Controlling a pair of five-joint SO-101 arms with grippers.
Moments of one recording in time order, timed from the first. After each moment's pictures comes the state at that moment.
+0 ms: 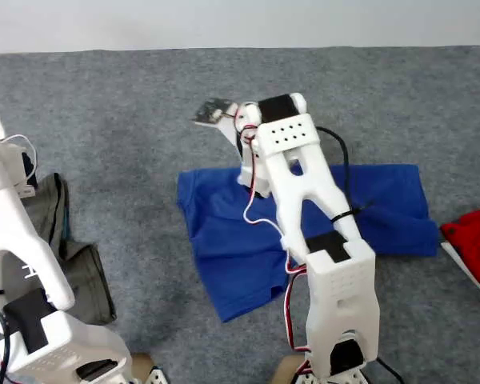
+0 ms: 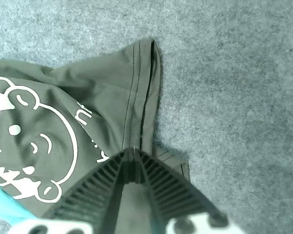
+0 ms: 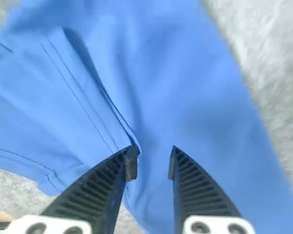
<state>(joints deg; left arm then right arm) -33.9 3.1 -12.0 94.7 -6.1 -22.7 33.2 -37.8 99.9 38.7</state>
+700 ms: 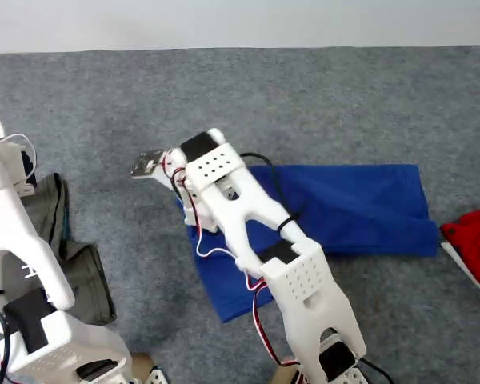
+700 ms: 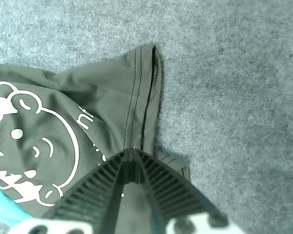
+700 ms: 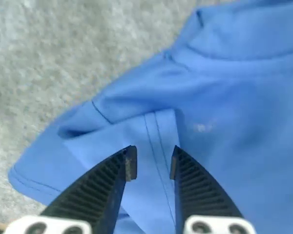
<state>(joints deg) -33.9 3.1 -12.0 94.0 -6.1 -38.9 44.5 -39.3 97.5 34.3</state>
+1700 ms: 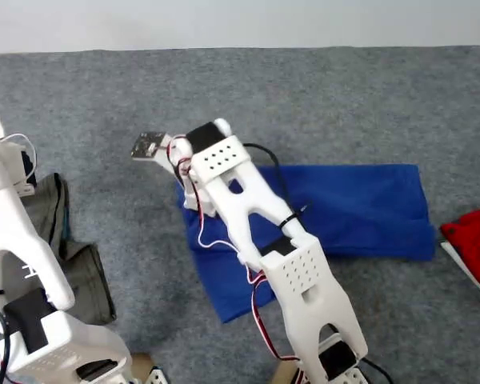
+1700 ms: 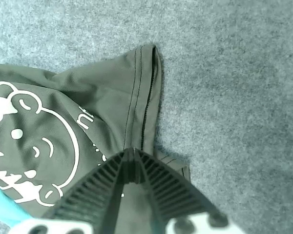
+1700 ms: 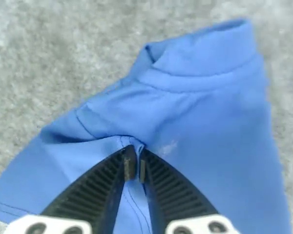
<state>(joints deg) -33.9 3.1 -12.0 94.0 -6.1 -36.2 49.1 -51.3 98.1 35.6</state>
